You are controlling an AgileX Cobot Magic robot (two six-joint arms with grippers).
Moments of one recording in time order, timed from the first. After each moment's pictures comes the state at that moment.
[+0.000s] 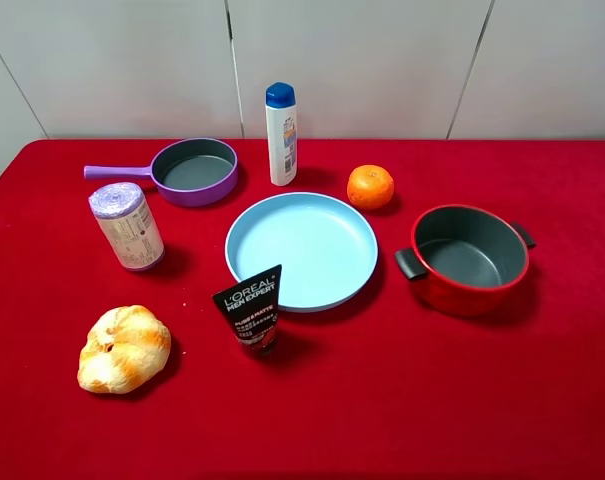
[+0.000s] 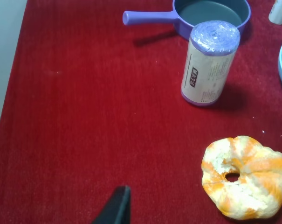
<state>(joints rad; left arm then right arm) -0.11 -0.01 -0.48 0.01 1.06 -0.02 0.05 -0.01 -0.50 -0.02 1.03 0.08</state>
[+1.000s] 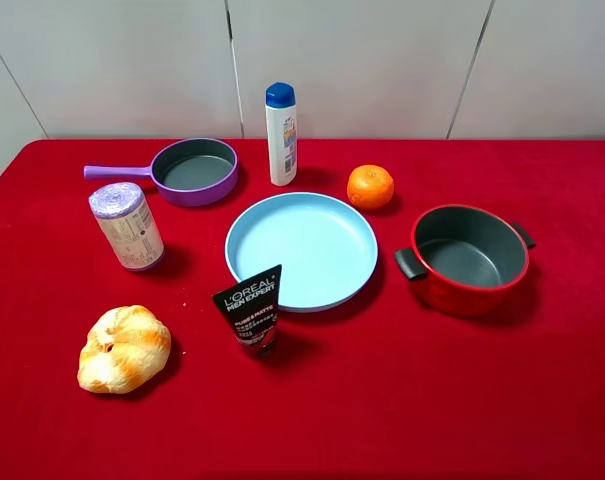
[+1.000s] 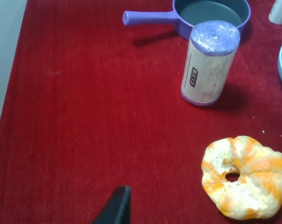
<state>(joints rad) -0.11 -0.01 -0.48 0.01 1.06 -0.02 0.05 -0.01 -0.50 -0.02 1.03 0.08</state>
